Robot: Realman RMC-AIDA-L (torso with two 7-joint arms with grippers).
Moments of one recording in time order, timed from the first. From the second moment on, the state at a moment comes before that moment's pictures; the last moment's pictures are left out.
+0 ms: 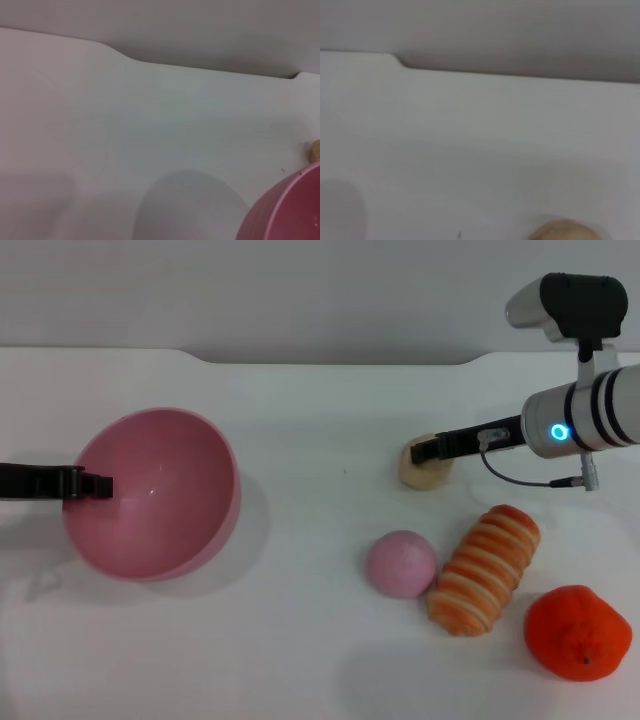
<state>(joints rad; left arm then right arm) -0.34 -2.05 0.96 1.27 2.30 1.43 -2.52 0.81 2.08 -1.17 -0.57 -2.30 -0.85 2.50</state>
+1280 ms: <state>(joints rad) -0.44 -2.06 1.13 1.17 2.30 1.38 -2.54 0.68 2.08 -1.24 -1.02 -1.74 -1.24 1.91</state>
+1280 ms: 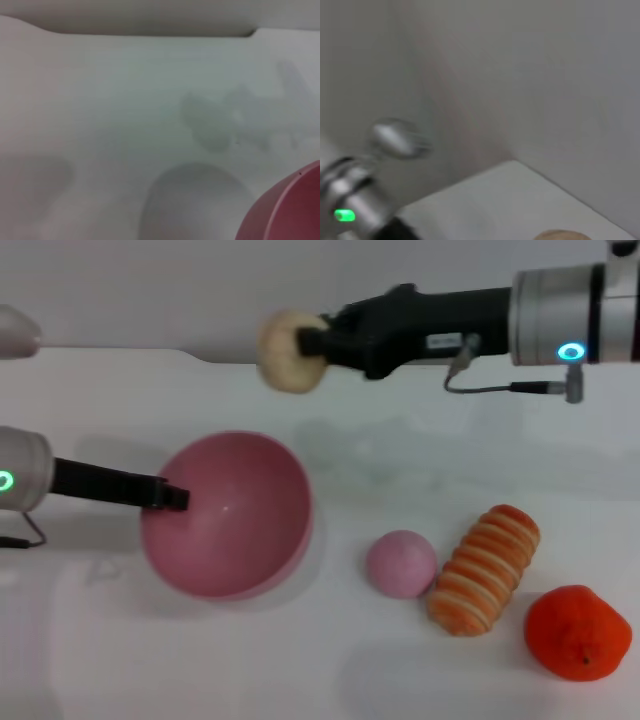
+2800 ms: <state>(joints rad) -0.35 -2.06 1.32 1.24 2.16 1.08 -2.46 0.55 2.07 -1.17 -0.90 -1.57 -0.99 1.79</state>
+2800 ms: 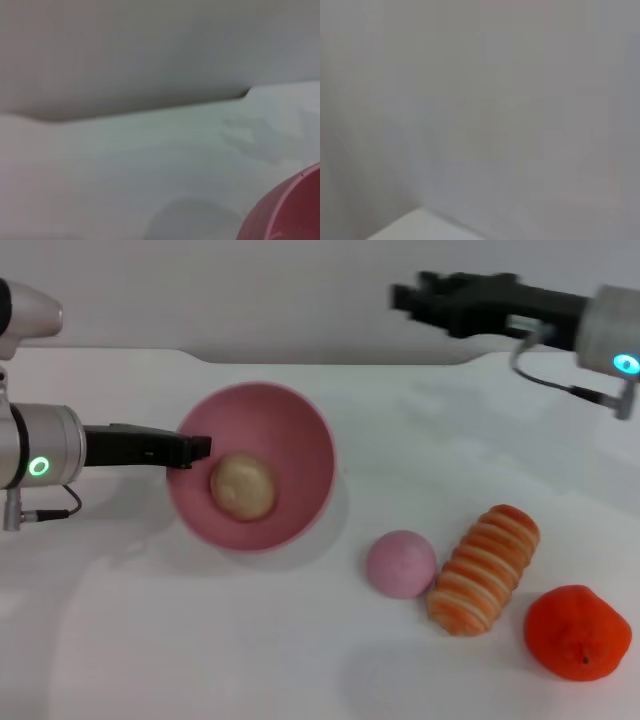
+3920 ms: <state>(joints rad) -0.14 -2.06 1.75 1.38 2.13 0.31 -2.16 0.38 2.07 -1.00 -0.51 -1.33 -0.98 1.47</state>
